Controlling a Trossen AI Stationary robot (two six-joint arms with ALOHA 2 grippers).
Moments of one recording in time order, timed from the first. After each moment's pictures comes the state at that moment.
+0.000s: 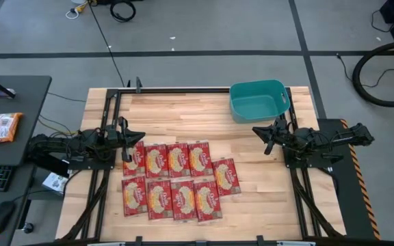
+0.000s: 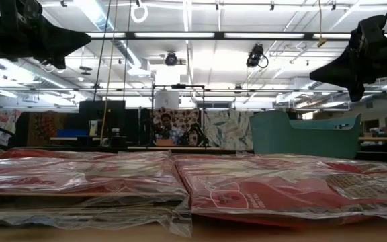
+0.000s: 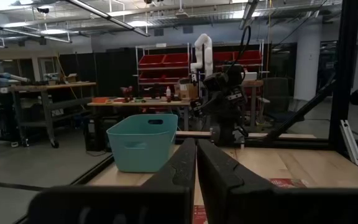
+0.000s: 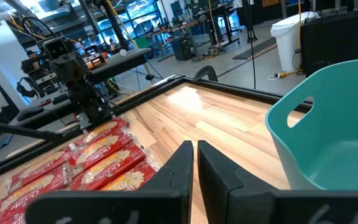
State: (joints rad) left arm -0.08 0.01 0.01 0.22 -0.31 0.07; right arm 0.15 0.07 0.05 -0.05 0.60 0.38
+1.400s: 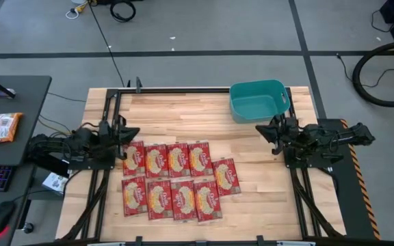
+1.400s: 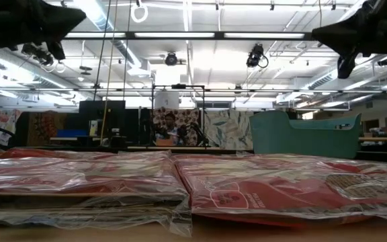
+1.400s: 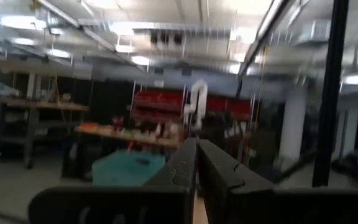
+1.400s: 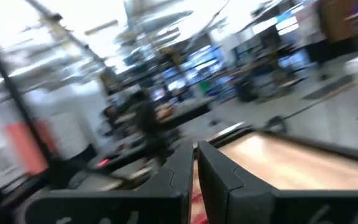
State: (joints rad) left arm -0.08 0.01 0.01 0.43 -0.31 -0.04; right arm 0.15 0.10 0.05 0.29 0.37 0.32
